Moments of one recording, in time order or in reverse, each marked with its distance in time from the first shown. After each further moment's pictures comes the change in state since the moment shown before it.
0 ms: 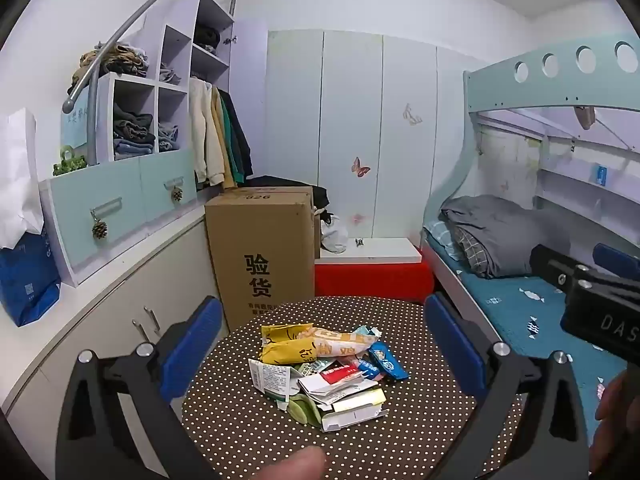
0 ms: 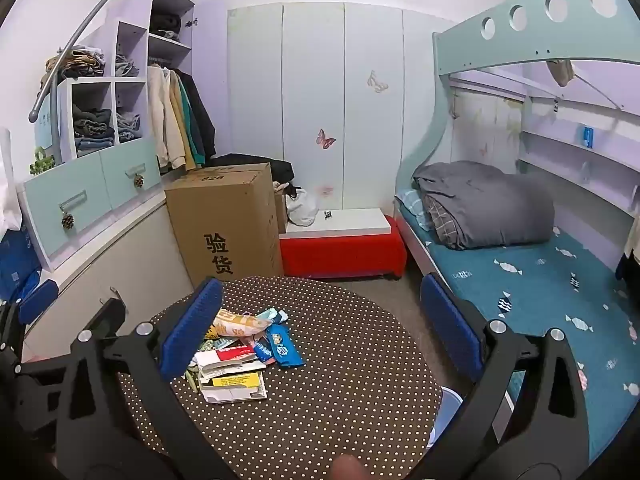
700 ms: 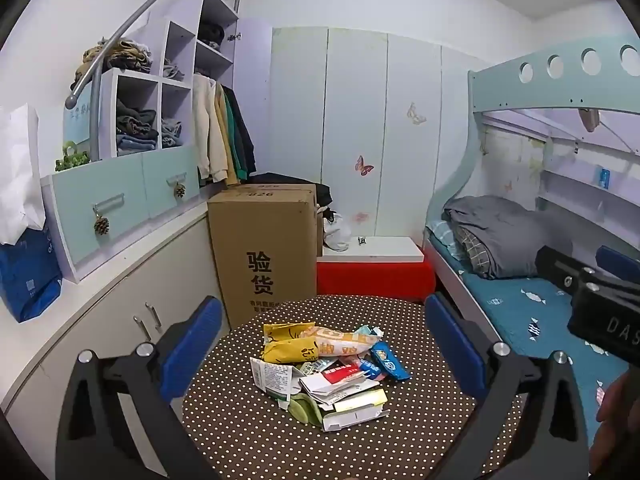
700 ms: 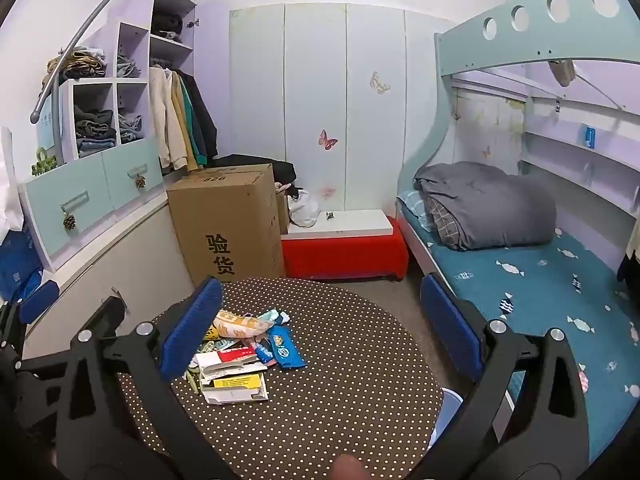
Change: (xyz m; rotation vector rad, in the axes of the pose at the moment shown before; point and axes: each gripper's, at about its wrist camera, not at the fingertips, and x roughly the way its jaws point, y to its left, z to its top) left arm 0.004 0.004 0.000 -0.014 0.006 0.013; right arm 0.001 0.004 0.003 0.003 -0.002 0.007
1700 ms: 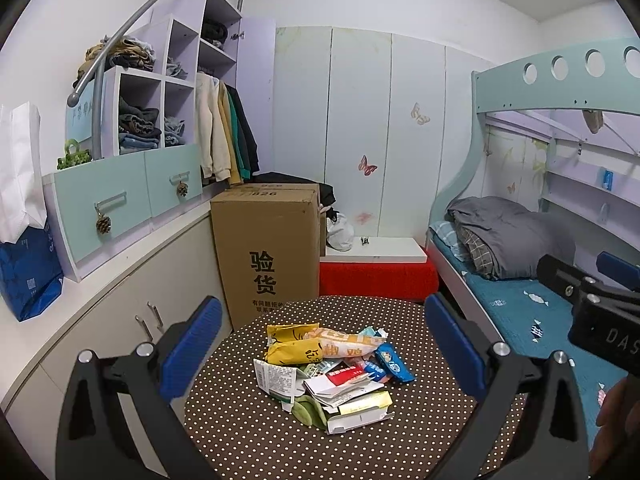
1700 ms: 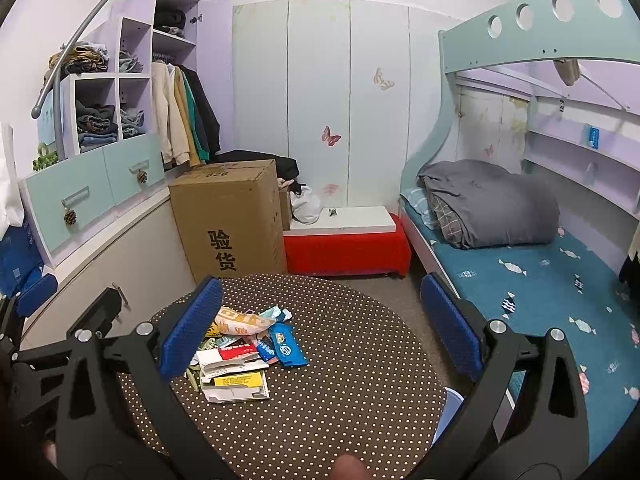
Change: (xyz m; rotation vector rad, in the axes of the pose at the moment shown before) left arm 0.005 0.004 0.000 -0.005 0.005 0.006; right arm 0.007 0.007 -0.003 -0.011 0.014 0.004
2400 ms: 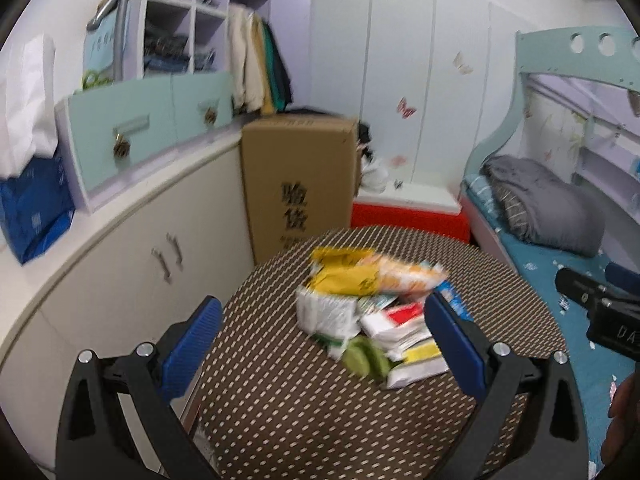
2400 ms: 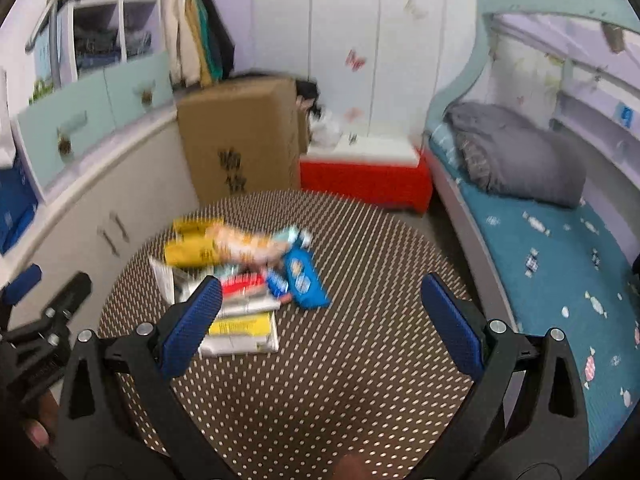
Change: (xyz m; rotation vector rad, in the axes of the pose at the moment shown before) left arm 0.062 0.062 -0.068 -0.074 0.234 0.096; right arm 0.095 0.029 -0.064 -0.065 0.290 0.058
